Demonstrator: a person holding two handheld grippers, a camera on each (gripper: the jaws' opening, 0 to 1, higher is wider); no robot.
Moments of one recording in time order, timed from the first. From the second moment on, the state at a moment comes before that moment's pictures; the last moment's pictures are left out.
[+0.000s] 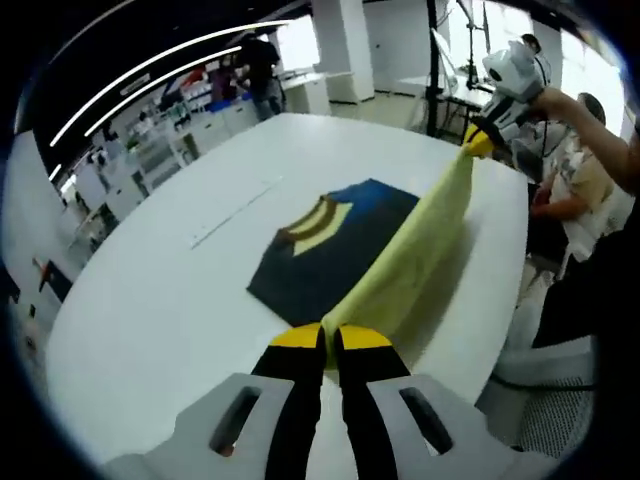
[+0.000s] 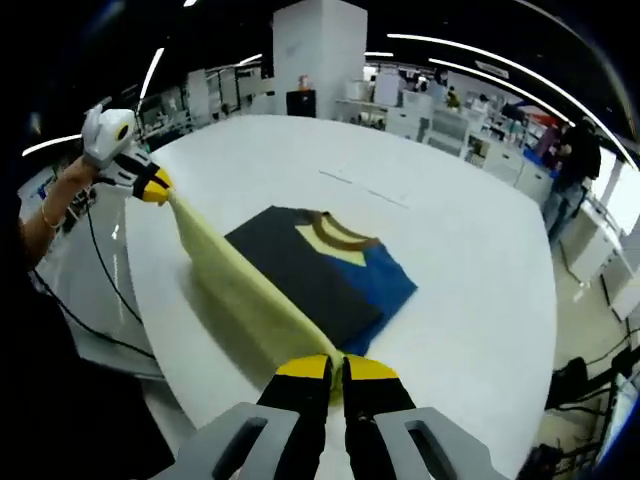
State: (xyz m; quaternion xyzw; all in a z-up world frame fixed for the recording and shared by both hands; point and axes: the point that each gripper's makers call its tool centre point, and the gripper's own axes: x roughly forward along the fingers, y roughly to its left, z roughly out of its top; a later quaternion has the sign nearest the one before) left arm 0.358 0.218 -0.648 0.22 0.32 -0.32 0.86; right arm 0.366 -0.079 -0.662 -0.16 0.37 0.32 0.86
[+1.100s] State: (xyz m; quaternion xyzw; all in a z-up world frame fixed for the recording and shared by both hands) left arm 0.478 0.218 -0.641 0.22 0.25 -0.26 0.91; right arm 0.485 -0.081 -0.666 -0.19 0.31 0.25 0.90
